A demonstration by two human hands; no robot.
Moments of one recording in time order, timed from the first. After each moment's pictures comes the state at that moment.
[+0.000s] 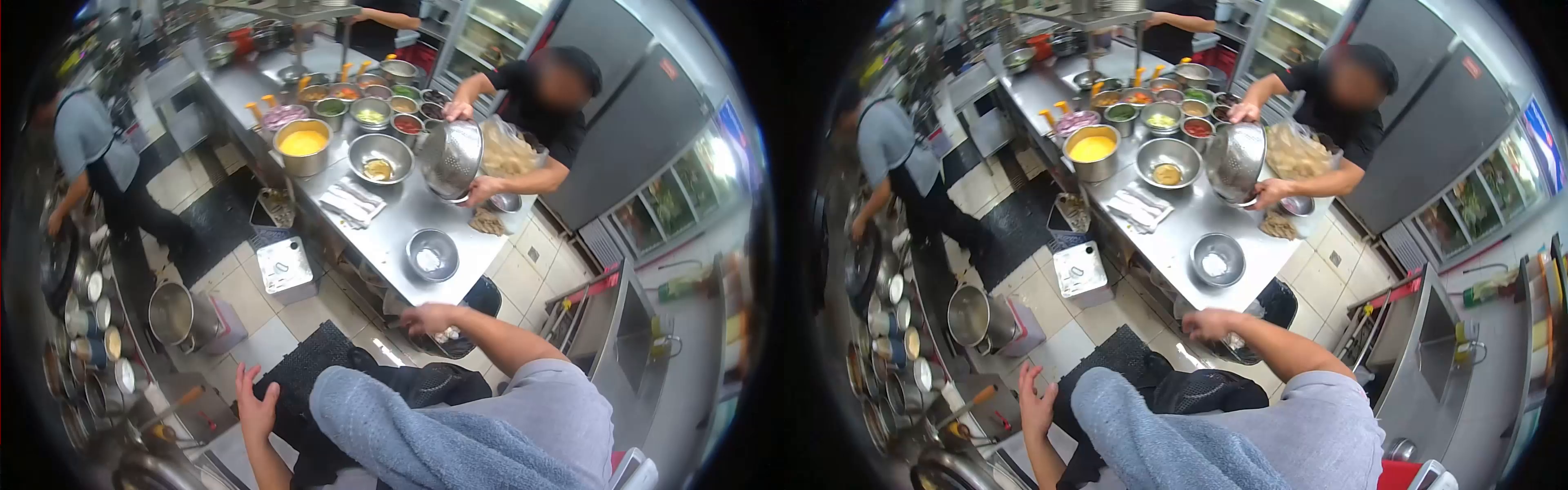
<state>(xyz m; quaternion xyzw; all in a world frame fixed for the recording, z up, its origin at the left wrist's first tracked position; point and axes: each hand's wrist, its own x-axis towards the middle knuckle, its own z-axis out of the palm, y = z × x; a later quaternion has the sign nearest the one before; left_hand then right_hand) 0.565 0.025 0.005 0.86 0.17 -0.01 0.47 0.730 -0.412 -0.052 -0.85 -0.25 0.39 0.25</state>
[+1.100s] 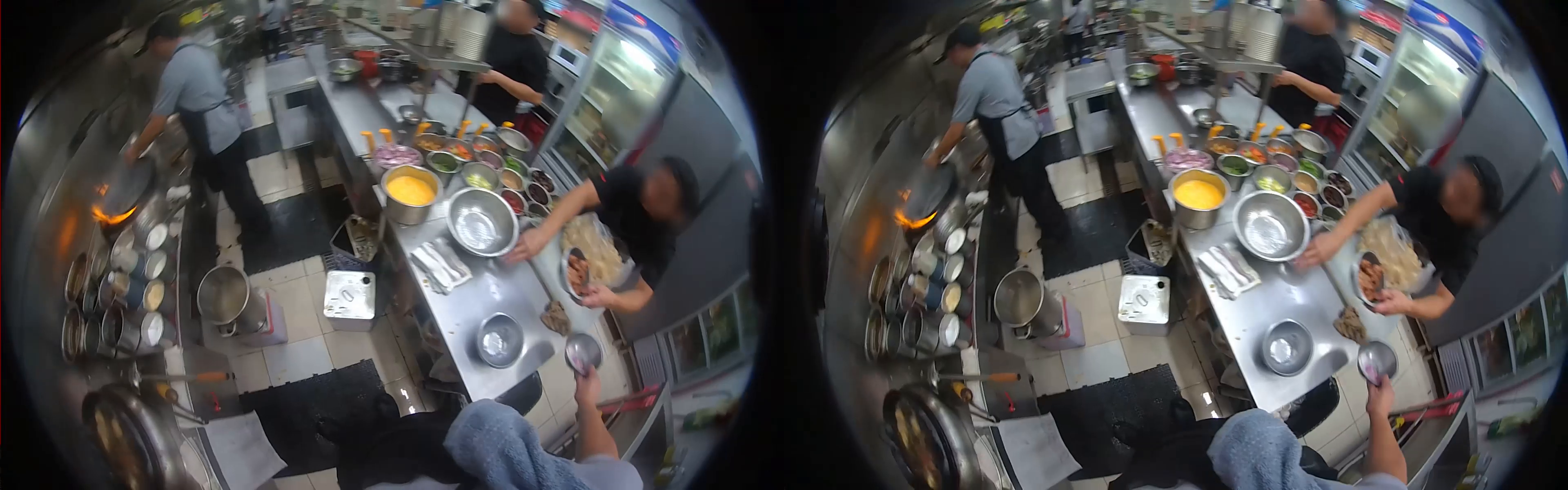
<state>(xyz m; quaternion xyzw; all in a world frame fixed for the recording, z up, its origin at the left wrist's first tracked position) 0.254 0.044 -0.268 0.47 0.77 0.03 0.43 0.725 -0.681 -0.035 -0.96 0.23 -0.10 0.16</state>
